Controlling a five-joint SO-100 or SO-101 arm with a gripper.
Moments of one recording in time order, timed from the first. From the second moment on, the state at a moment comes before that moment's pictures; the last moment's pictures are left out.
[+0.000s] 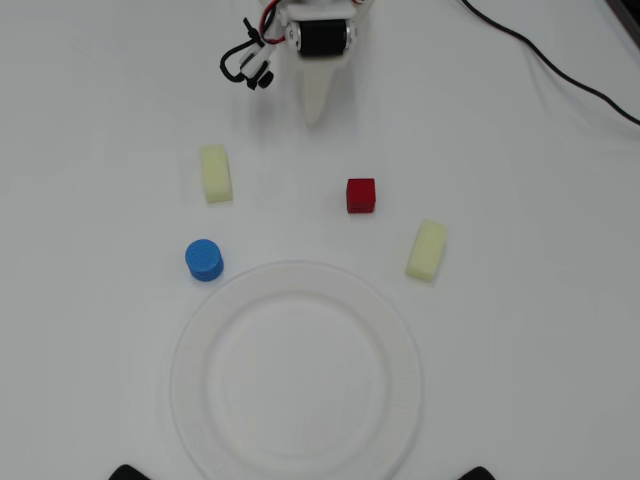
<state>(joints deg) -6.6 187.6 175.6 76.7 -7.3</state>
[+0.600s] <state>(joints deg) -7.4 187.6 175.6 76.4 -7.2</state>
